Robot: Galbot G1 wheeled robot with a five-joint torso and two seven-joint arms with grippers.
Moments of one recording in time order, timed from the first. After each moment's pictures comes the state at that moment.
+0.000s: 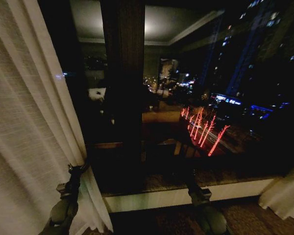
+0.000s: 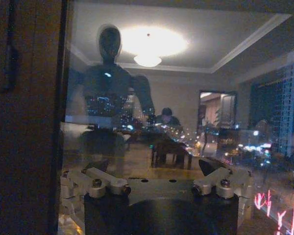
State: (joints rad) left arm 1.27 -1.21 -0.65 -1.71 -0.43 -0.20 -0.04; right arm -1.40 1.20 0.46 1.93 0.26 0.08 0.06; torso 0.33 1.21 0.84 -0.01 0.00
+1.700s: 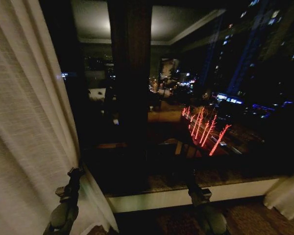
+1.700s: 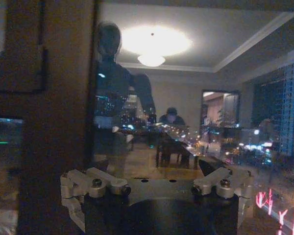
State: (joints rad) left arm 1.31 -1.23 -0.67 -1.74 -0.41 -0.20 -0.08; right arm -1.40 1.20 0.46 1.93 0.26 0.08 0.06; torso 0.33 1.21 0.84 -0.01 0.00
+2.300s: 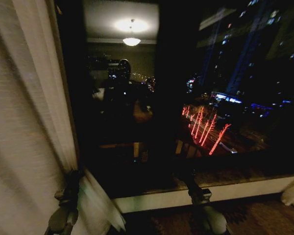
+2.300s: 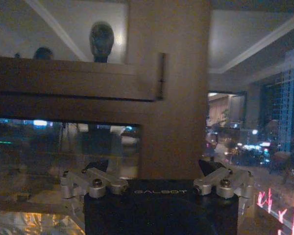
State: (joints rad) left arm 1.35 -1.25 -0.68 -1.78 -0.39 -0.21 -0.08; right arm -1.40 1.20 0.46 1.93 0.26 0.08 0.06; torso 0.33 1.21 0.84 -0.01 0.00
